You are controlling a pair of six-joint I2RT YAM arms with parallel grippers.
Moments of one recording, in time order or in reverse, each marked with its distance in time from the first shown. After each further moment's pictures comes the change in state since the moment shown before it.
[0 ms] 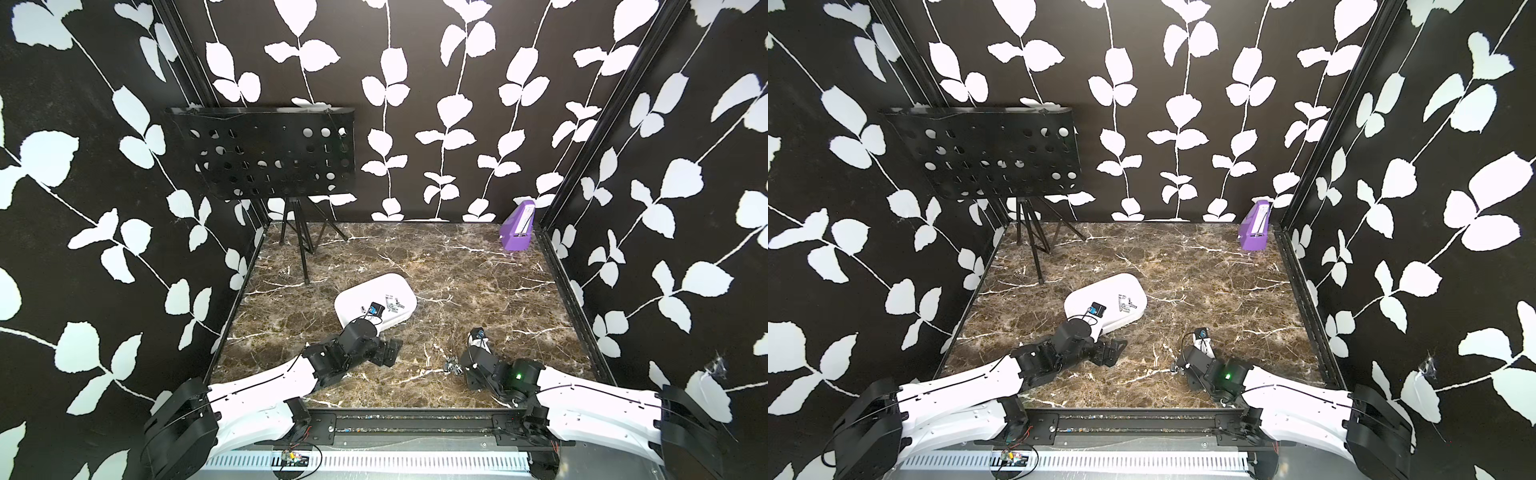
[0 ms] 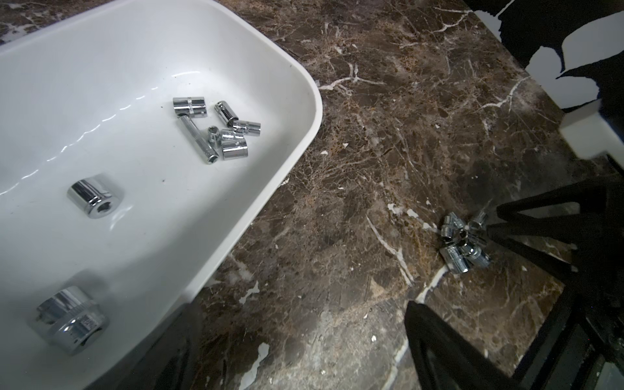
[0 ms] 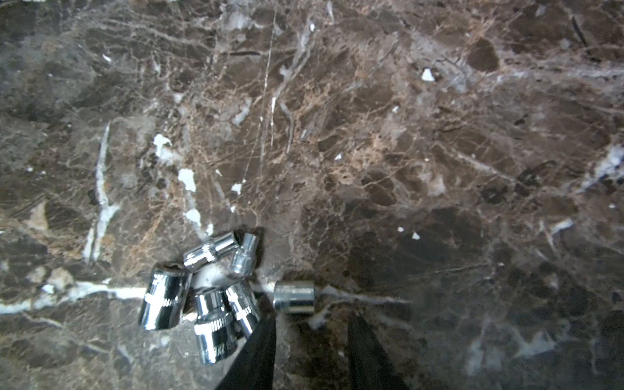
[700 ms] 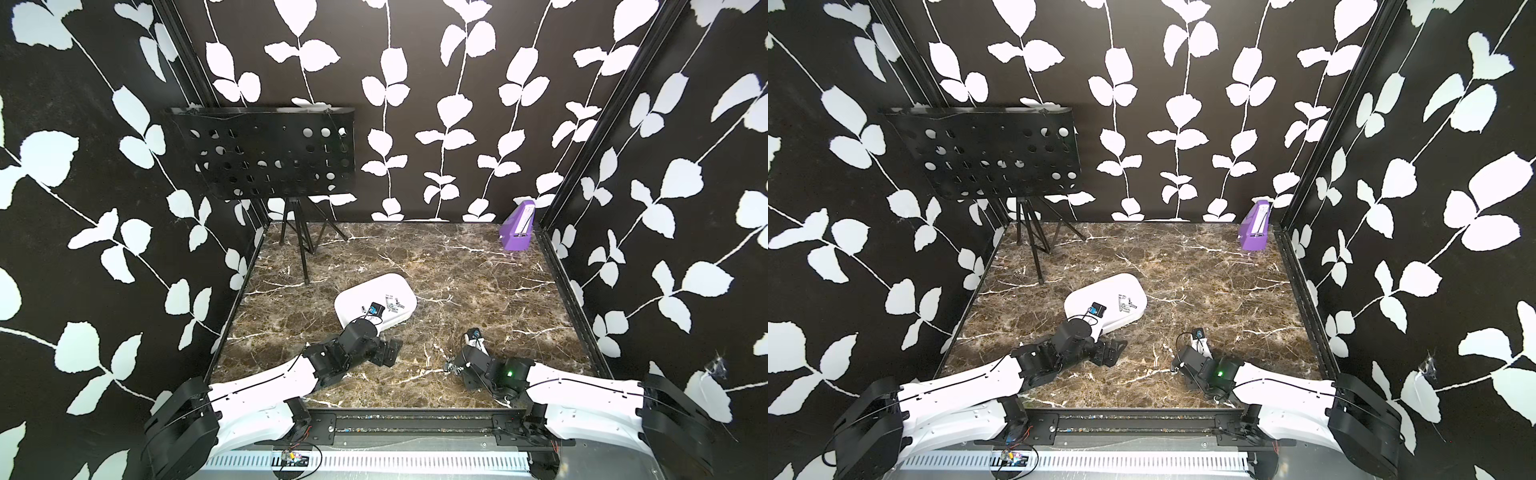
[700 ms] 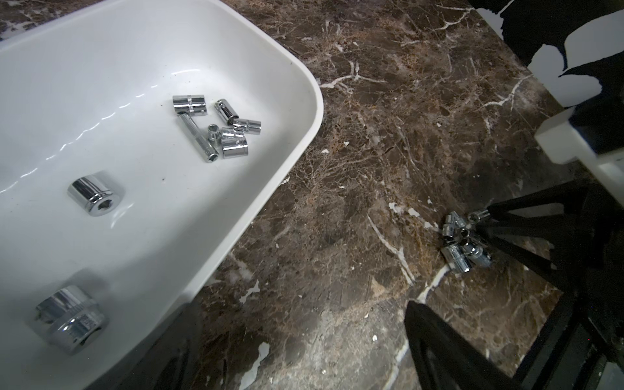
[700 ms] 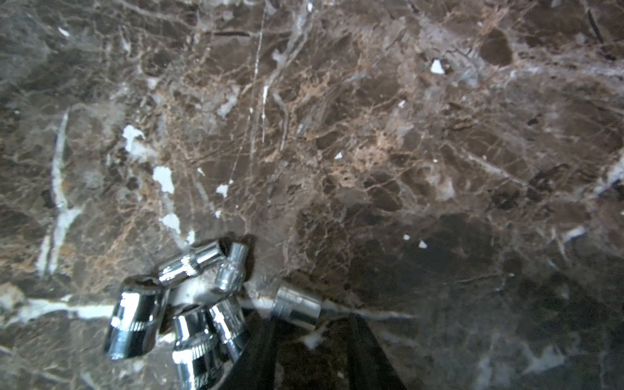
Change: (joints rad) left arm 0.000 0.005 0.000 0.000 0.000 0.000; right arm 0.000 0.095 0.008 0.043 0.020 -0.008
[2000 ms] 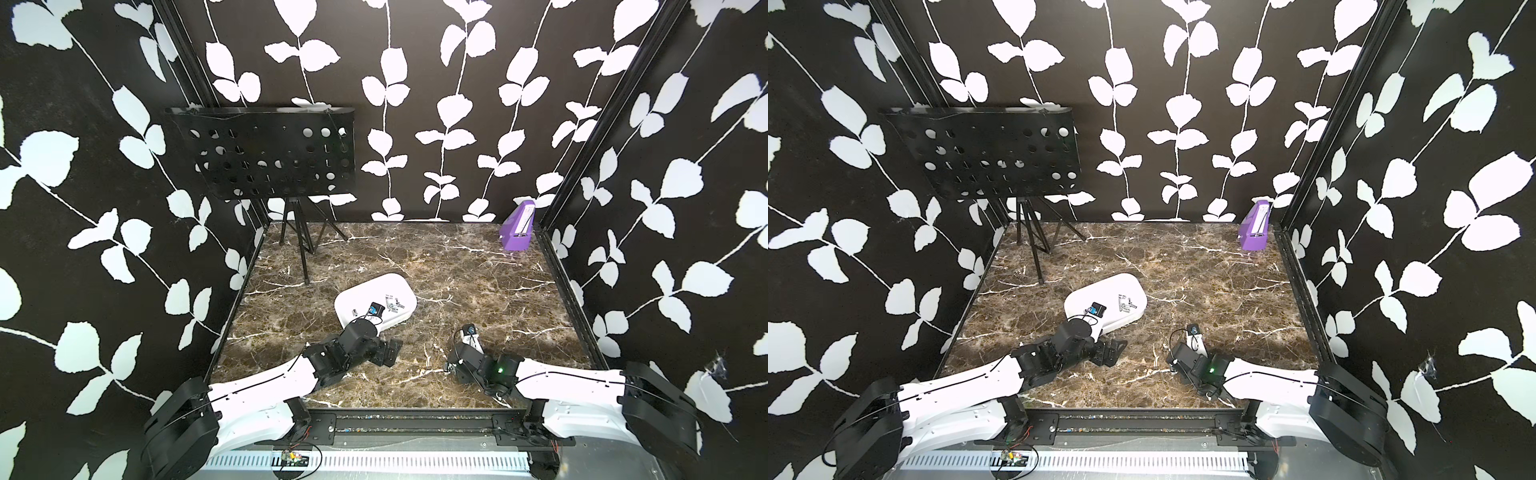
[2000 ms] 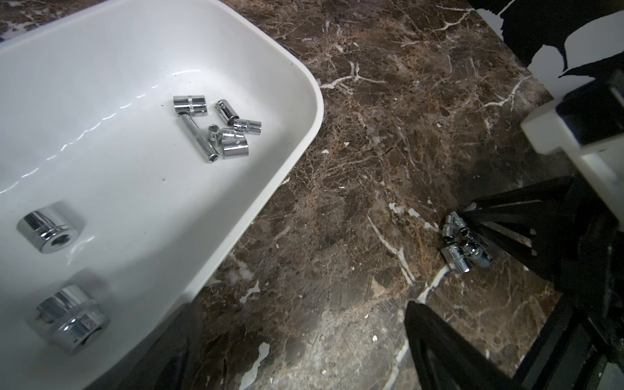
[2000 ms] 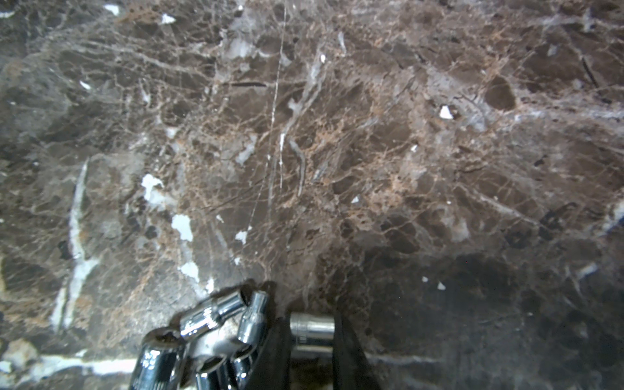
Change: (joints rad) left arm 0.000 -0.002 0.000 0.000 -0.005 0.000; right arm 0.004 0.090 0.026 0.084 0.056 0.004
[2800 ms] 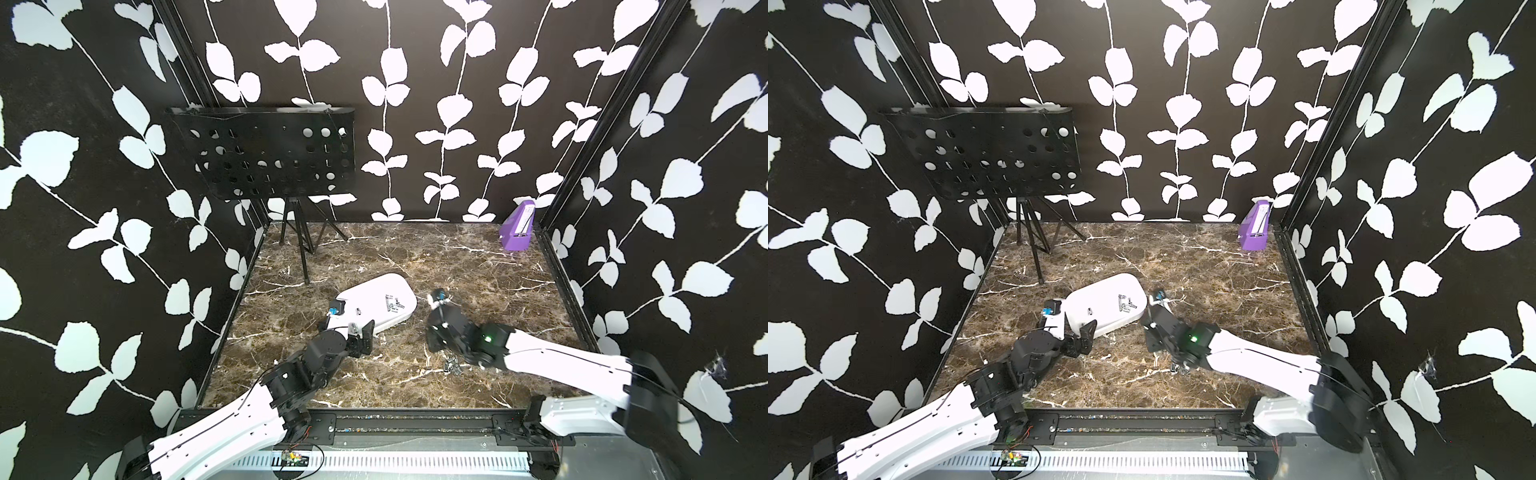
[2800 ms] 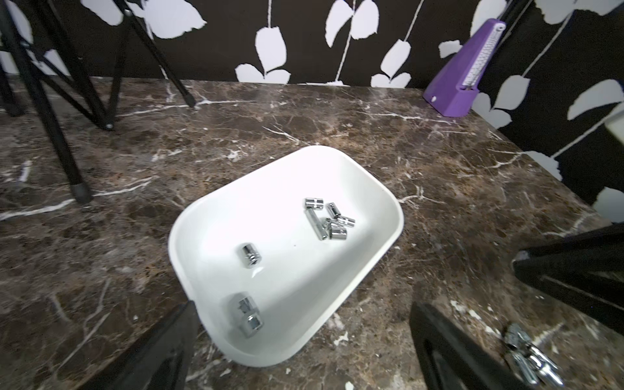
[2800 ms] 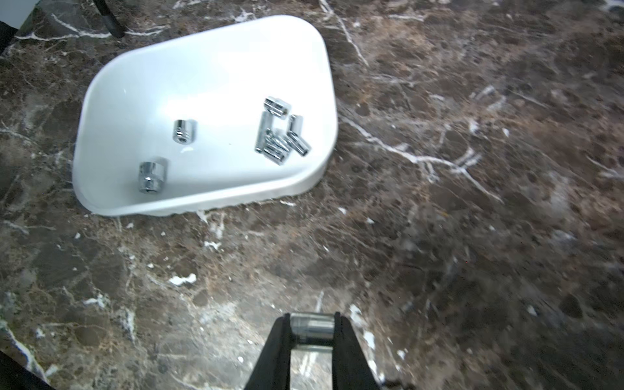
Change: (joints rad) left arm 0.000 -0.467 -0.077 -0.158 -0.423 0.009; right arm 0.000 0.222 0.536 -0.019 -0.117 -0.217
